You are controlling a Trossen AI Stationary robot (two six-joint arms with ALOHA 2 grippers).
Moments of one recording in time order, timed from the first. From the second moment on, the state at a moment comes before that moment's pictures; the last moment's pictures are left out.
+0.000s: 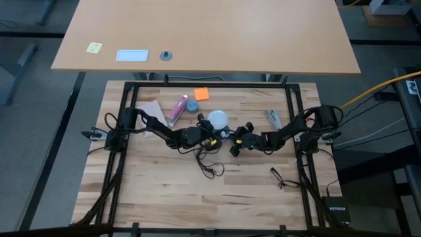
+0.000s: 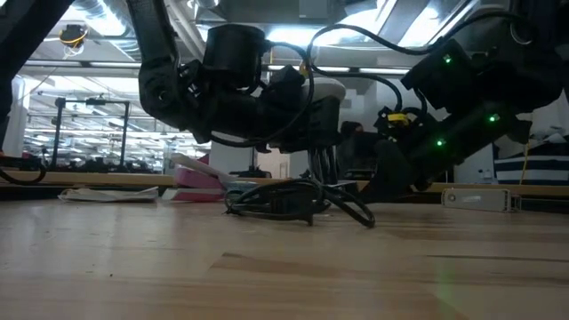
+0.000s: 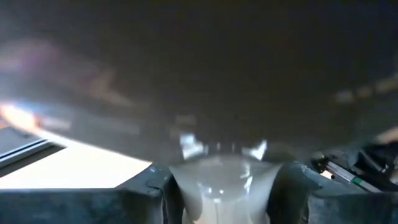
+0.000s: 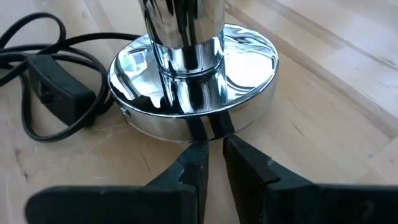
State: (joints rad) left arm 0.01 2.12 0.91 1.11 -0.60 -0.06; right arm 0.07 1.75 0.44 0.69 0.46 0.39
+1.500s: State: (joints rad) left arm -0.08 2.10 0.93 1.01 -0.86 -0.02; right arm 0.07 1.51 0.43 0.44 0.53 0.26
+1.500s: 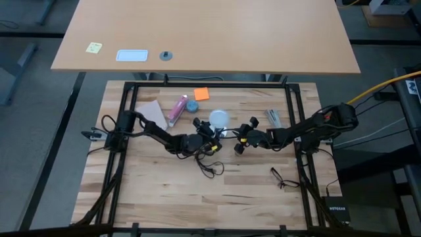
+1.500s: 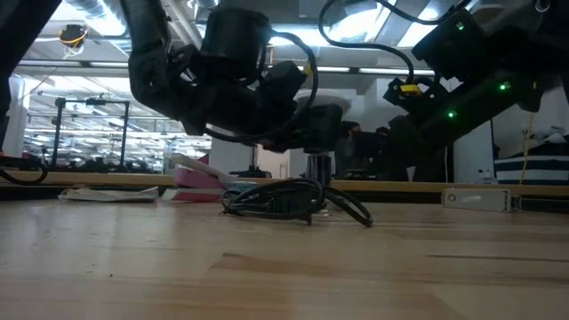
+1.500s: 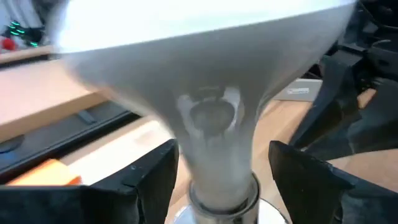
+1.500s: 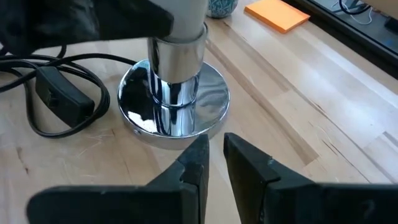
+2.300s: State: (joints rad) left arm -0.05 2.09 0.93 1.01 -0.84 -0.27; right arm 0.07 1.53 0.43 0.48 0.56 0.26
